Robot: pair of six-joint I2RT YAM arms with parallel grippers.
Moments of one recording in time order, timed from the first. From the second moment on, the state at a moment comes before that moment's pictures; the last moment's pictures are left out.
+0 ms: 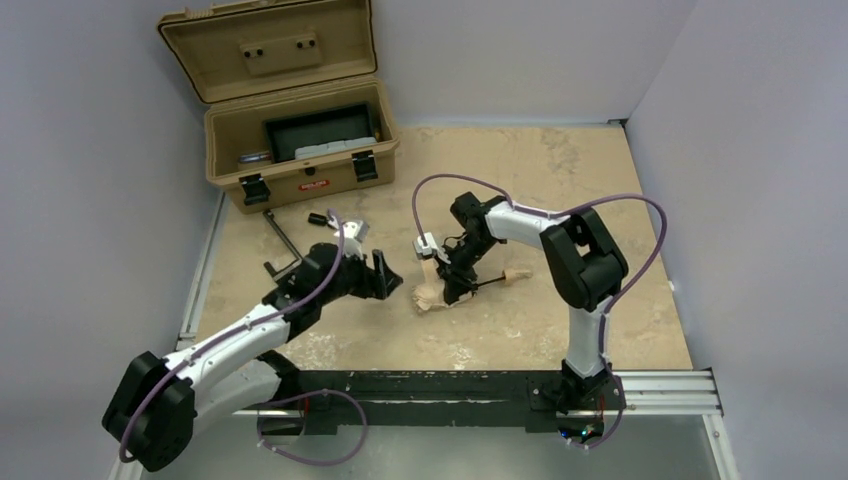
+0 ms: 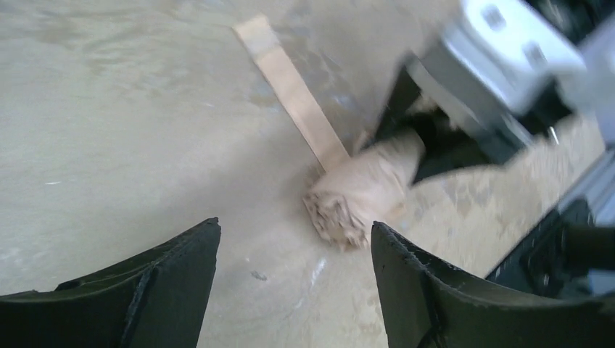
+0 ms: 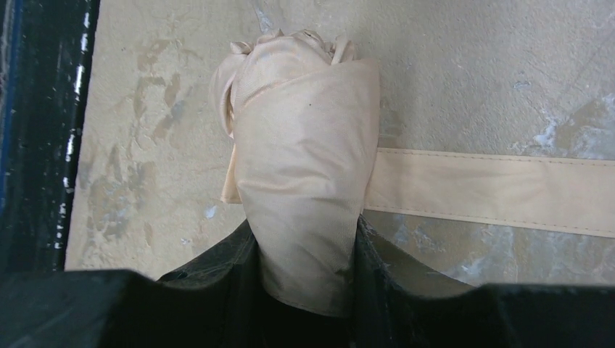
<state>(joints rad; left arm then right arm) -0.56 1.00 0.44 0.05 0.13 -0.54 0.57 1.97 1.22 -0.81 -0.78 -1.13</state>
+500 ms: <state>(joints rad) -0.94 1.10 0.34 0.31 0.07 0.15 0.53 2.10 1.34 -0.97 -0.88 -1.08</state>
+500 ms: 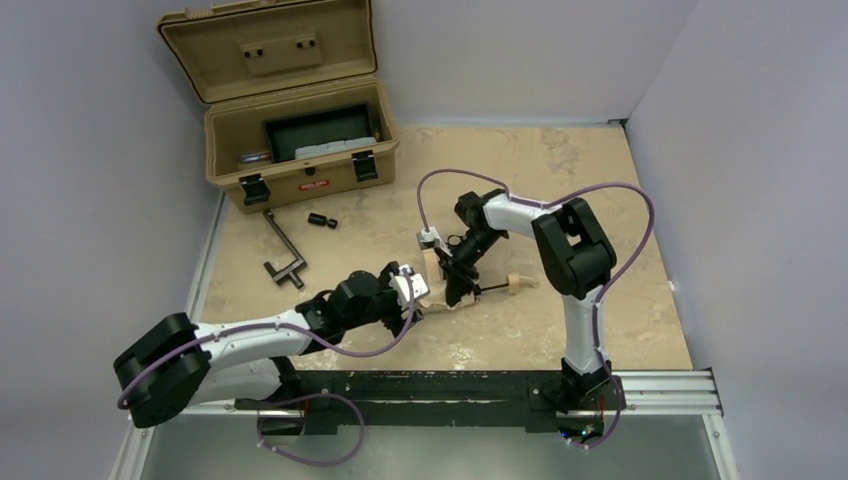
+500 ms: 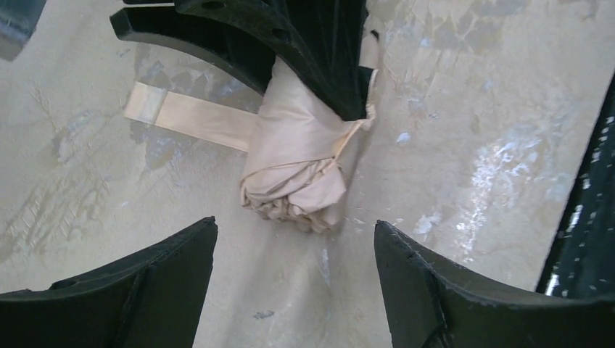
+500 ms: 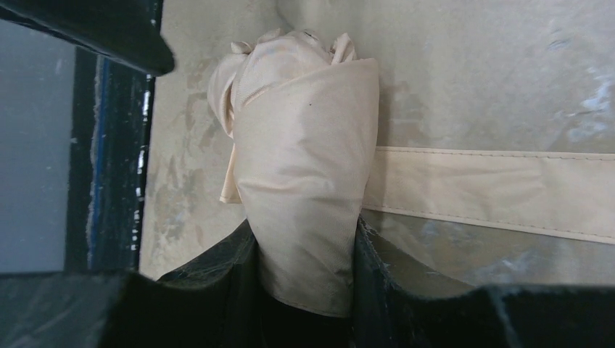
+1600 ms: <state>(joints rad) -1.14 1.45 0.53 0.35 0.09 0.34 0.53 2.08 1.25 -1.14 -0.87 -0.95</state>
